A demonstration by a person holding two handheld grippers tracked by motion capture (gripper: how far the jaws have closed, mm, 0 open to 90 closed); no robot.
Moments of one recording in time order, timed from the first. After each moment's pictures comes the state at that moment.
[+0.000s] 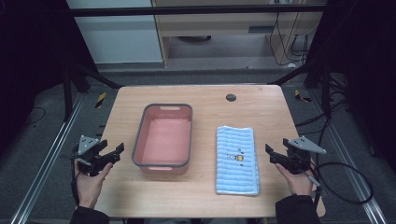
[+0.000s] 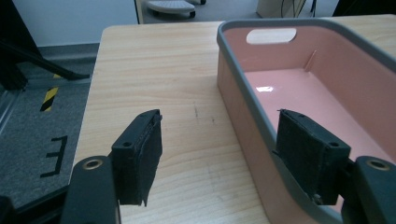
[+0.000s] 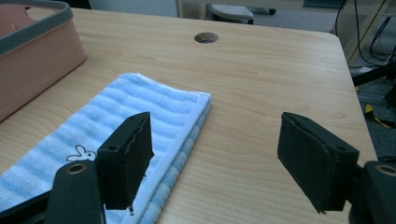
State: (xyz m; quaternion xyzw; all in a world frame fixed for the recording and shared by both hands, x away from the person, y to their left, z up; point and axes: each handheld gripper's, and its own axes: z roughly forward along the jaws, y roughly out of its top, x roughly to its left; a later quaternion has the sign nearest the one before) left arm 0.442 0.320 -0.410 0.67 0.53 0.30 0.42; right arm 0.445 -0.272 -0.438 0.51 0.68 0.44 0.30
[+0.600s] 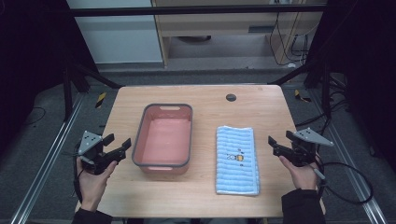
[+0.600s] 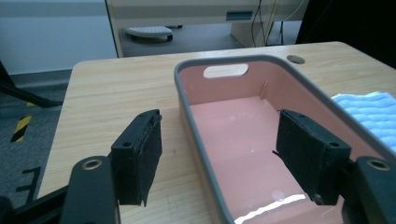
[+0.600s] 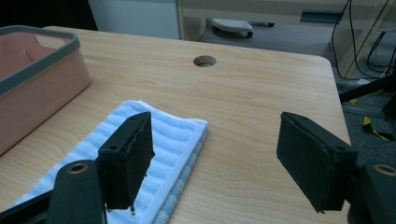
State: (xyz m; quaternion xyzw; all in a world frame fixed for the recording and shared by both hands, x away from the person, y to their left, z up) left arm 0.432 0.292 -0.379 0.67 0.49 0.30 0.47; right arm 0.453 -0.276 -0.408 0.50 0.67 0.45 0.31
